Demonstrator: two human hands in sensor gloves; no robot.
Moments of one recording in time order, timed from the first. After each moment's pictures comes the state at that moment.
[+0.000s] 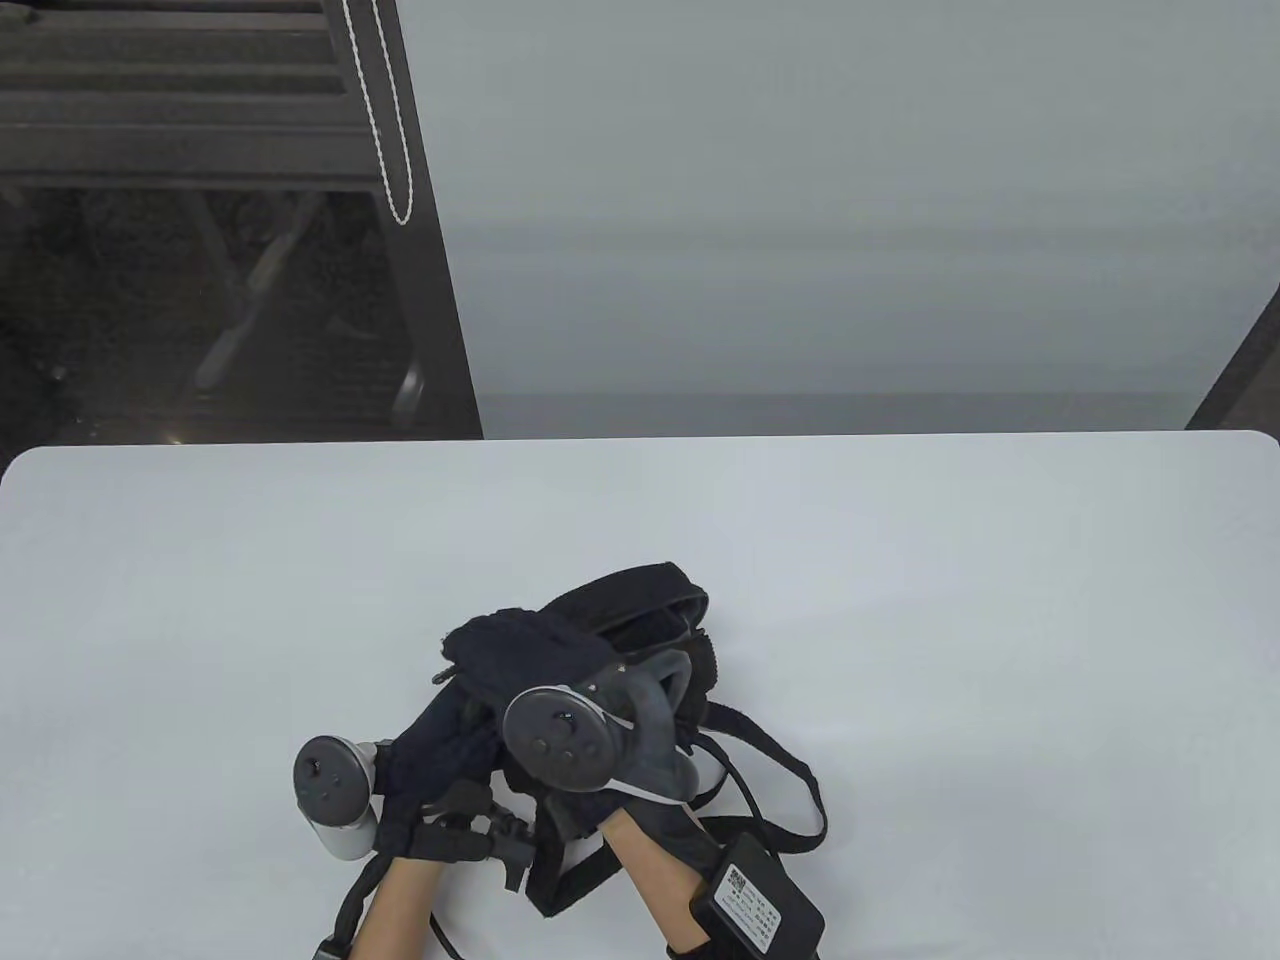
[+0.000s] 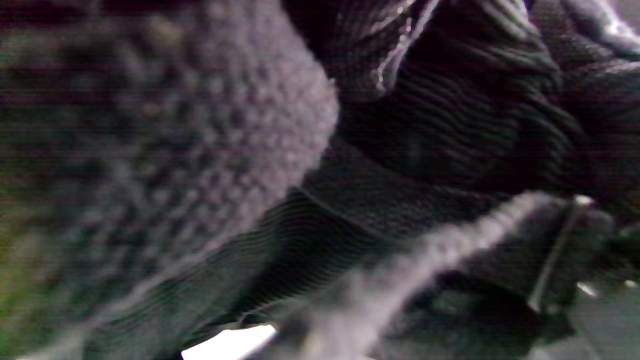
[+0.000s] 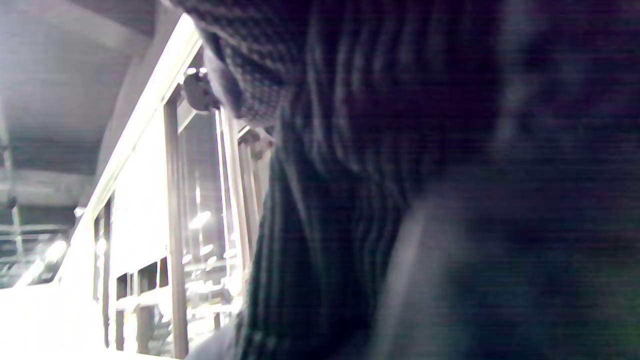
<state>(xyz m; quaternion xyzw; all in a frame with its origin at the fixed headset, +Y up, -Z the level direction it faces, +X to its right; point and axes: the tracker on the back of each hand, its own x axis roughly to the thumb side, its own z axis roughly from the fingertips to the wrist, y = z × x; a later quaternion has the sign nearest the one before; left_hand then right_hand) -0.231 -0.723 -0.314 0.17 -0.21 0.63 0.73 -0.056 -0.547 -0.282 0.26 -0.24 0.90 0.24</state>
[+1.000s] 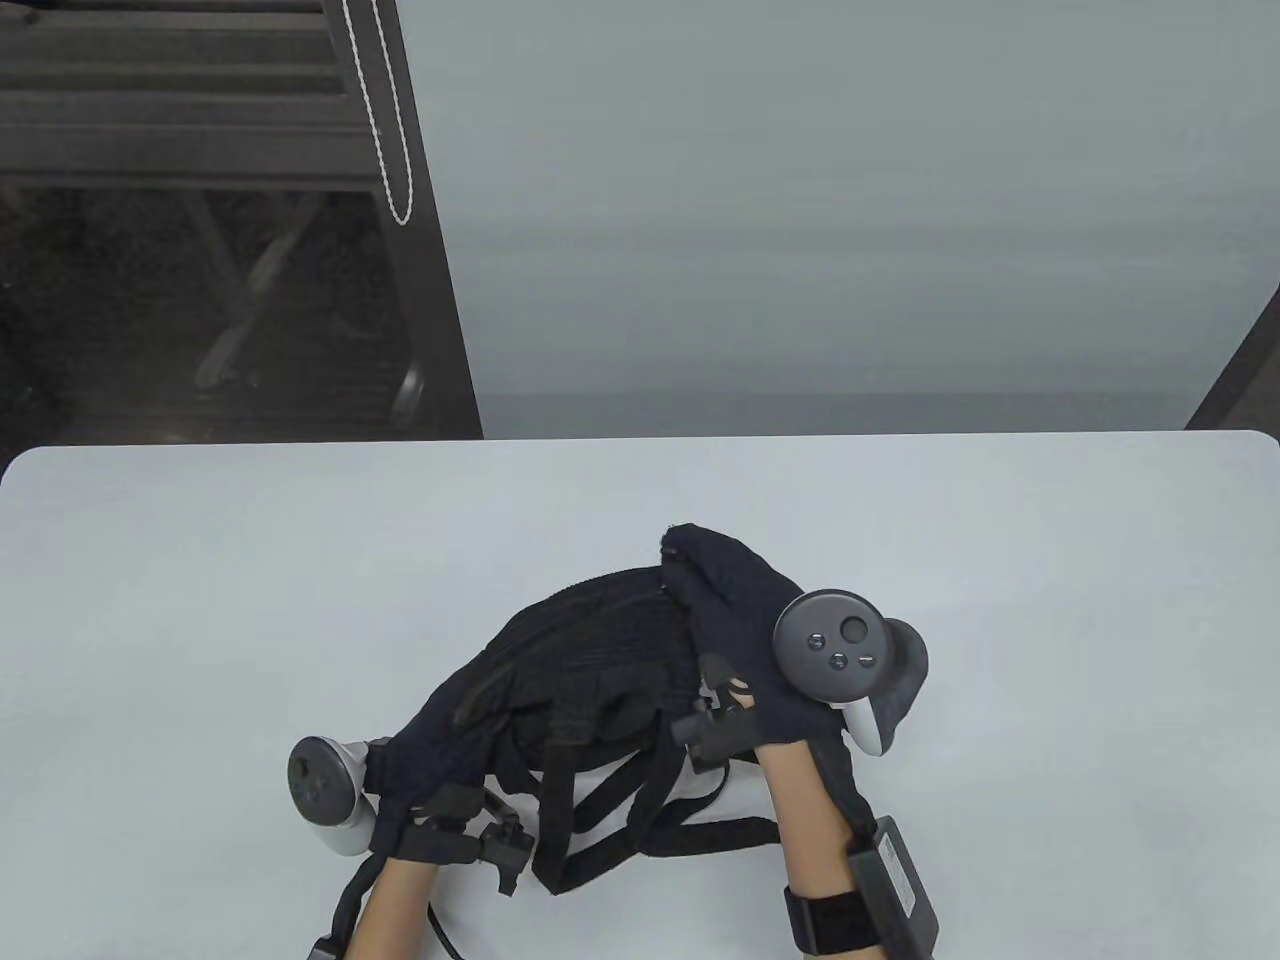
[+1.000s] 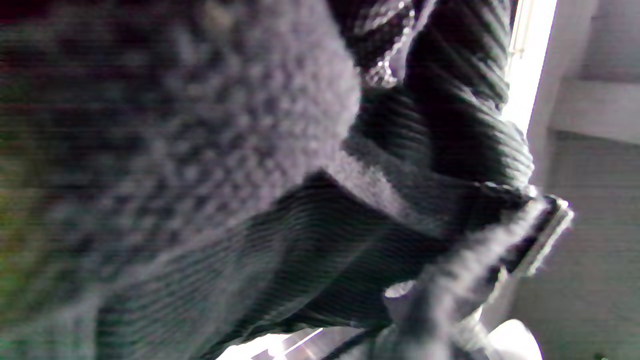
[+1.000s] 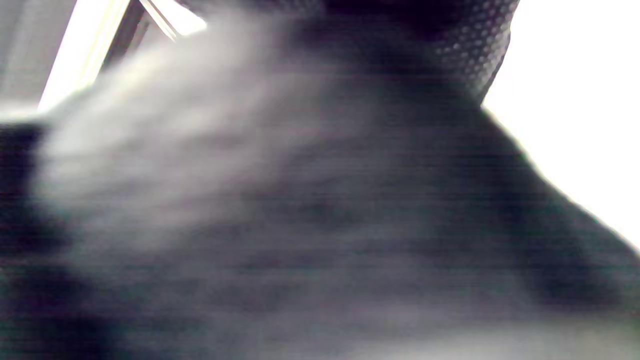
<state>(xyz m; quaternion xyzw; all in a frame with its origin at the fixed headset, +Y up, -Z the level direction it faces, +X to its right) -0.237 -0.722 -0.316 0.17 -0.24 0.69 0.66 0.091 -0.560 -0.332 0.10 -0.23 0.87 0.43</state>
